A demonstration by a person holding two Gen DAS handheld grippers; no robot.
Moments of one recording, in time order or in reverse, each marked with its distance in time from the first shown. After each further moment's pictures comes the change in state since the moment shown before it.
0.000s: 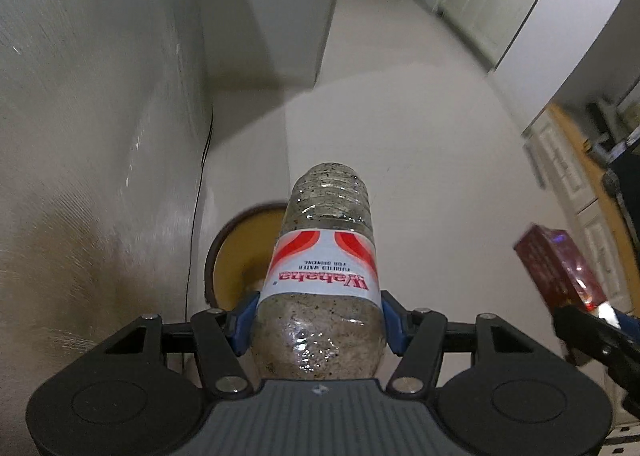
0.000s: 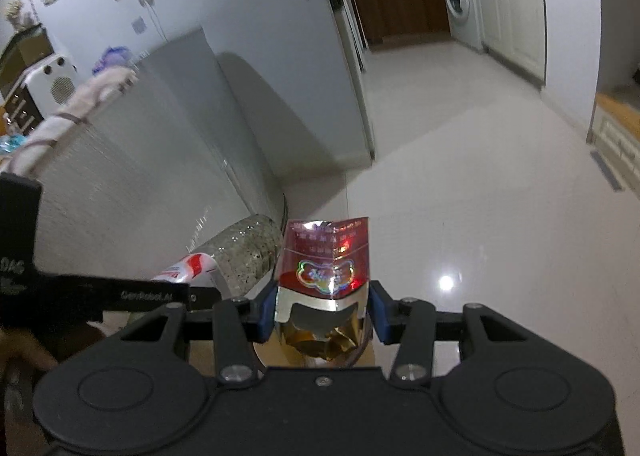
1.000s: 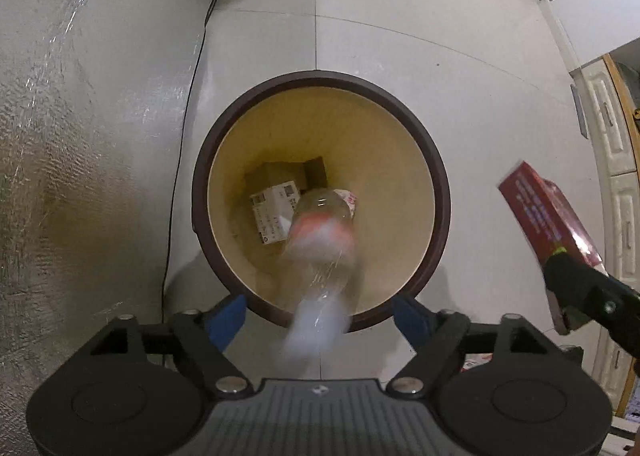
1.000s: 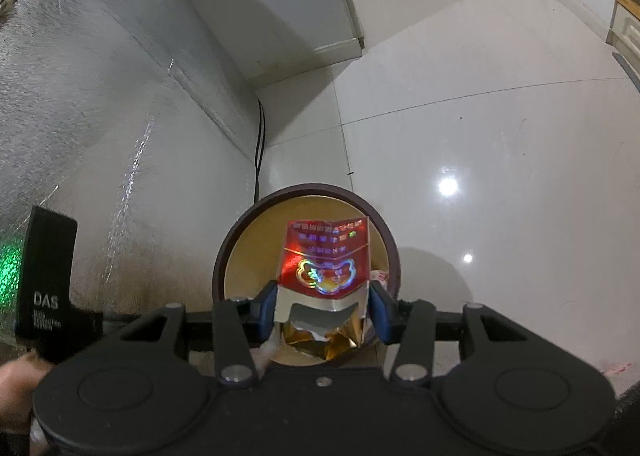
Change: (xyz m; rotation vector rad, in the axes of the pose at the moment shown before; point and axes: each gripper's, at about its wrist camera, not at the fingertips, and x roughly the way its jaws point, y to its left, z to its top) left arm 0.177 0.077 0.008 -0.120 0.352 -0.059; right arm 0.198 0.013 -0.015 0.097 0.271 -0.025
